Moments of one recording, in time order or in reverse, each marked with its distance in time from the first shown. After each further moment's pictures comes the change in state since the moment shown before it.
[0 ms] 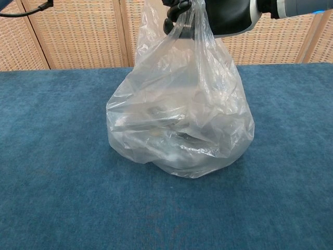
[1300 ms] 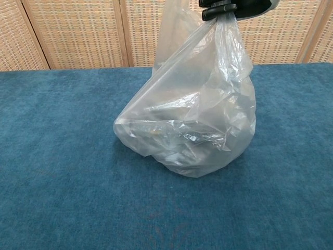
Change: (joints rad) left arm 0.491 0.487 0.103 -0.413 -0.140 0.103 -0.078; right arm 0.015 0.107 0.042 -0.144 0.578 -0.085 -0.647
